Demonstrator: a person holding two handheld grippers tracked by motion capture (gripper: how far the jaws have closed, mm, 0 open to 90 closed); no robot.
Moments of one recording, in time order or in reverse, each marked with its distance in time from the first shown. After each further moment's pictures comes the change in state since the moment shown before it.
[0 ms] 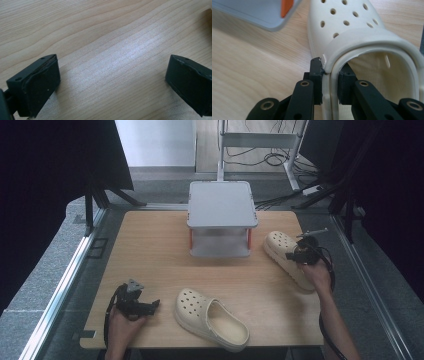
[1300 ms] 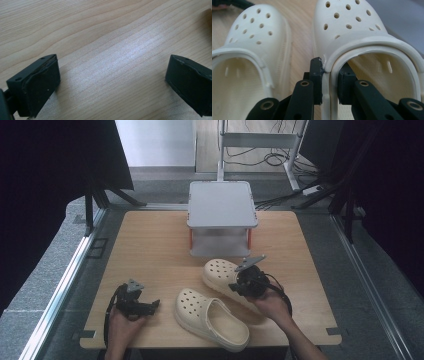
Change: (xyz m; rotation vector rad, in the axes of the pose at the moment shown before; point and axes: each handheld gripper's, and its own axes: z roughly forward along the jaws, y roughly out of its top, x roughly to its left) left arm 0.000 0.000 0.000 0.003 -0.002 0.000; right arm 0.214 -0.012 -0.010 0.025 0.268 -0.380
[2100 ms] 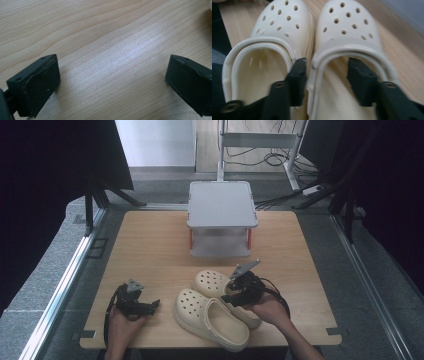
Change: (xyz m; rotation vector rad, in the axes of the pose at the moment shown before) left arm 0.000 0.000 0.000 0.002 0.001 0.003; right arm 0.006 -0.005 -0.002 0.005 0.120 -0.063
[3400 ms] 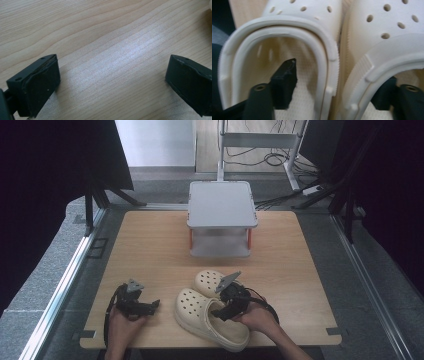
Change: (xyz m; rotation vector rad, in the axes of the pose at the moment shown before) left arm 0.000 0.000 0.000 -0.002 0.000 -0.002; right arm 0.027 -0.001 0.045 0.096 0.050 -0.097
